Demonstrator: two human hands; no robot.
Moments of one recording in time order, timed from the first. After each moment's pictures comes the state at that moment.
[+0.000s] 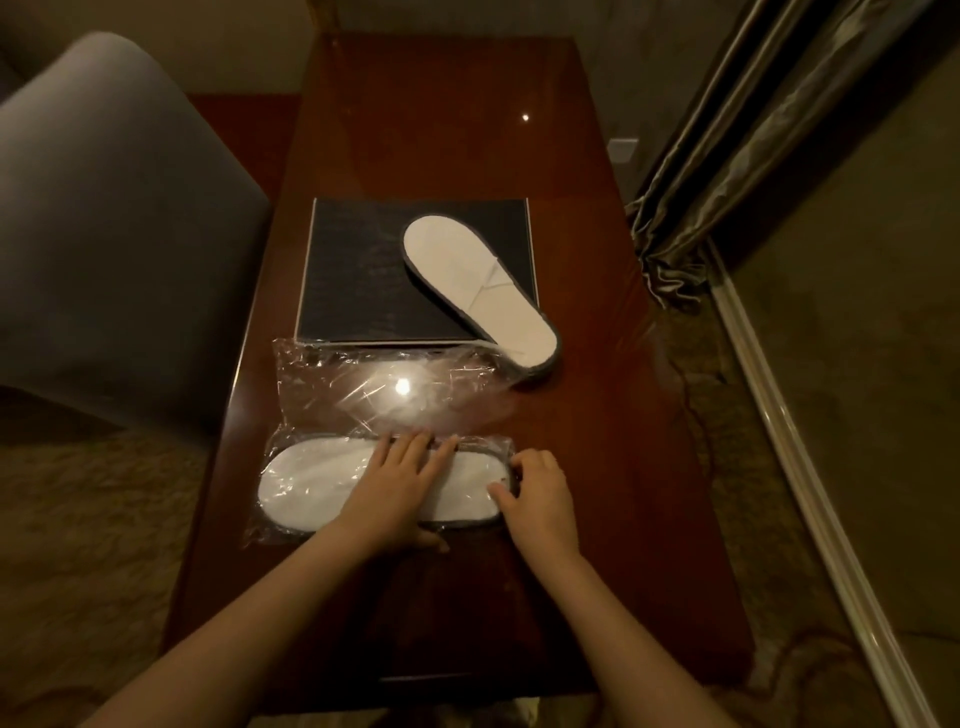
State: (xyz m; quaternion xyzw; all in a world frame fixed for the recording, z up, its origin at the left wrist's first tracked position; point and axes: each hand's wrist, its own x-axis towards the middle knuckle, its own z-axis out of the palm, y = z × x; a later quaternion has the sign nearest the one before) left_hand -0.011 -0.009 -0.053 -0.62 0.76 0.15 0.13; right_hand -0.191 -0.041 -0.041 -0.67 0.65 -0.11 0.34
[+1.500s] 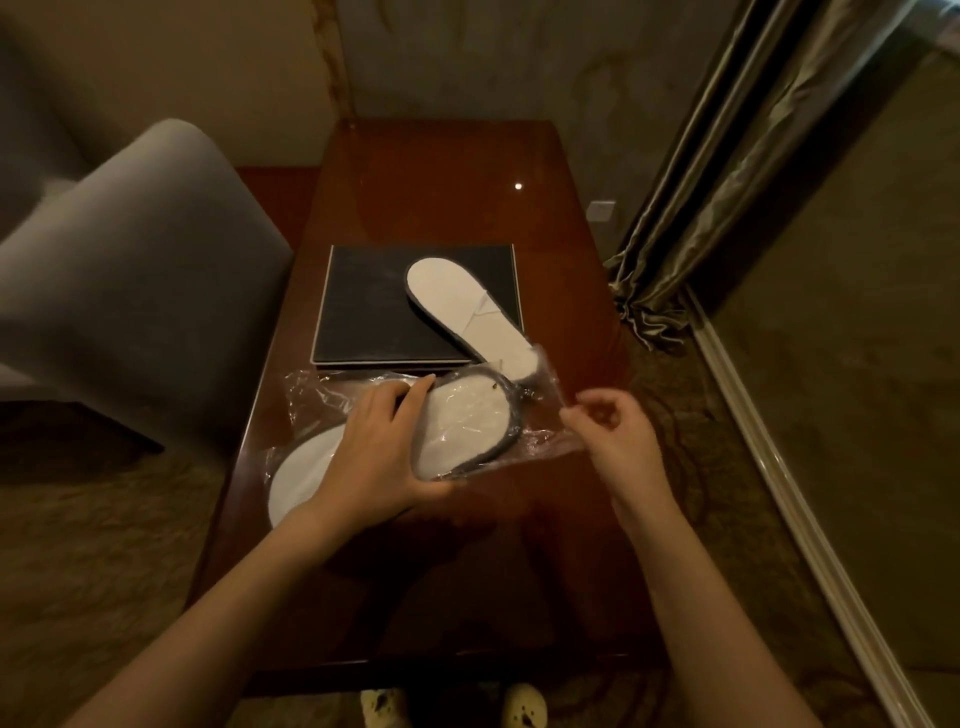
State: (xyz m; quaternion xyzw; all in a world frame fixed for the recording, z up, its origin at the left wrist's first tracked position) left_hand -0.031 0.015 0.066 -0.70 0.69 0.13 -0.14; right_hand -0.254 -0.048 0.074 -0.49 0.61 -0.37 0.50
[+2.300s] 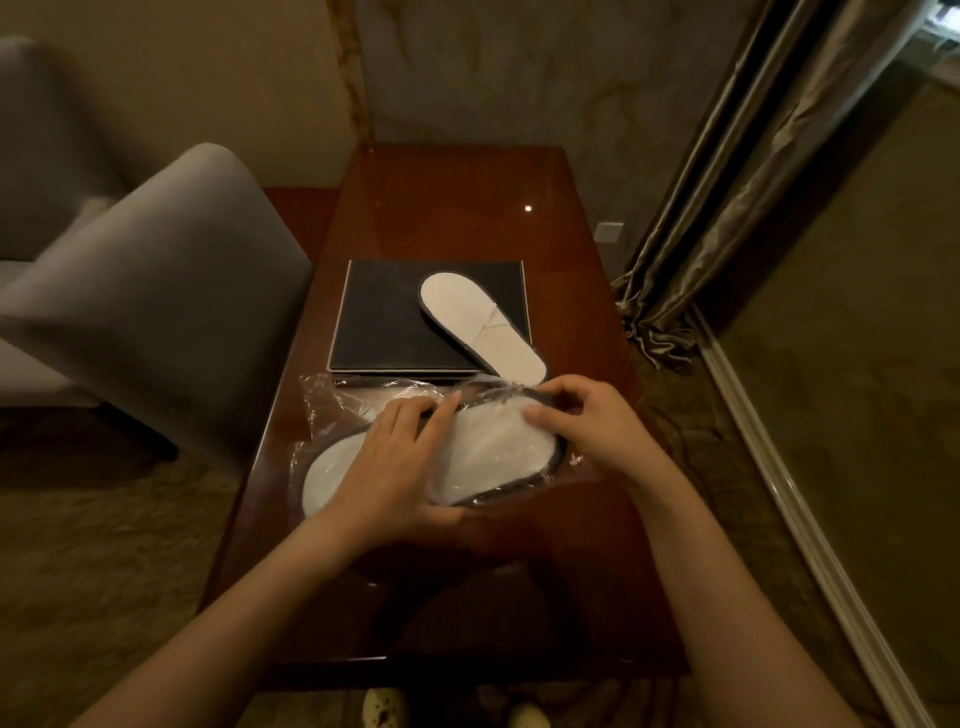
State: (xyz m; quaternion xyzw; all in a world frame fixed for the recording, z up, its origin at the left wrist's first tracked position) left_hand -0.037 0.031 0.069 -0.67 0.73 0.08 -0.10; right_hand -0.241 -0.065 0.102 -0.67 0.48 -0.23 0.51
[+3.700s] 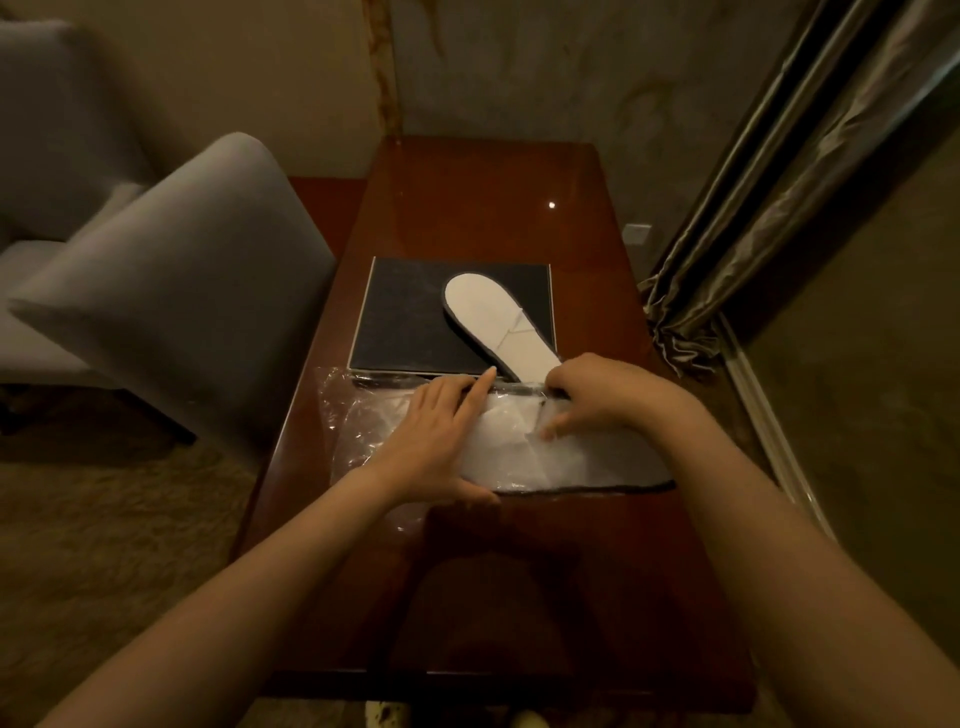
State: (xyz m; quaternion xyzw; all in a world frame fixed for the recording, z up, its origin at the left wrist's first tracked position) left_hand -0.015 -0.021 0.038 -0.63 0.77 0.05 -0.10; right_hand -0.202 -0.119 0.136 -0.88 0.39 0.16 0.19
